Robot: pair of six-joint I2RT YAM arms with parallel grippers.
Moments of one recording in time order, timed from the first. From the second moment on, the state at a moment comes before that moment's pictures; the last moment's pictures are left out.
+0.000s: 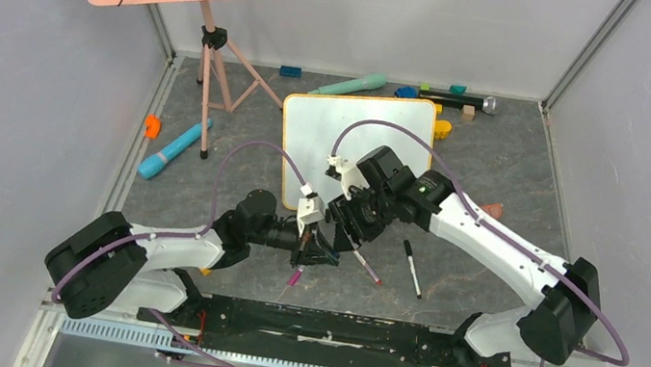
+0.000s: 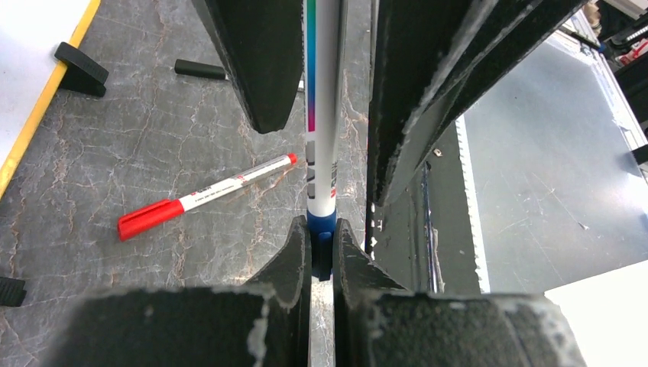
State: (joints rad) left arm -0.79 1.24 0.33 0.69 0.74 -0.21; right arm 0.85 1.43 1.24 -0.83 -0.39 0.14
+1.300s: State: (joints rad) left arm -0.83 1.25 0.36 0.58 0.72 -0.14; right arm 0.84 1.54 1.37 -0.96 -0.45 0.03
